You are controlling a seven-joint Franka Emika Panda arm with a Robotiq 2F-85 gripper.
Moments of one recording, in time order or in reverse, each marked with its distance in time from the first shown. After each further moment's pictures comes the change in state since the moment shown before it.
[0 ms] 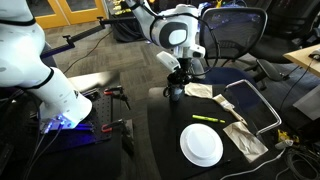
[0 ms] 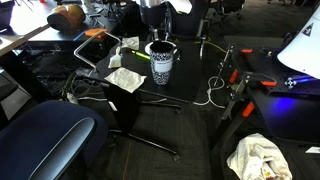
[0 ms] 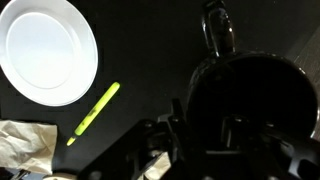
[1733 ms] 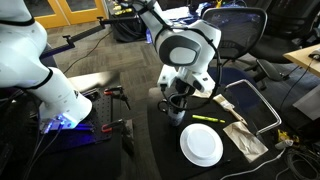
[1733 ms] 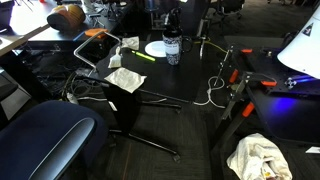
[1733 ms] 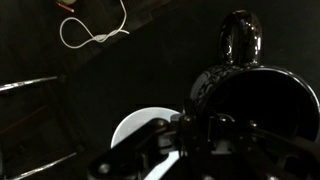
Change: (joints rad) arm -0.081 -0.030 -0.183 -0.007 0.129 -0.202 0.280
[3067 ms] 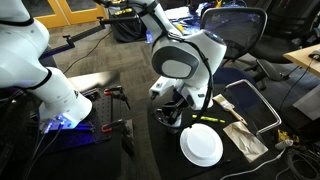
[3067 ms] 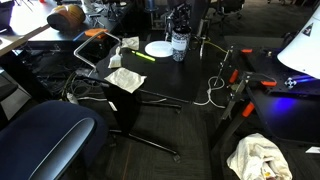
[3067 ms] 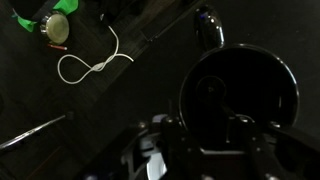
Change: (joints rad) arm -0.080 -0.026 -0.028 -0.036 0.104 0.000 0.065
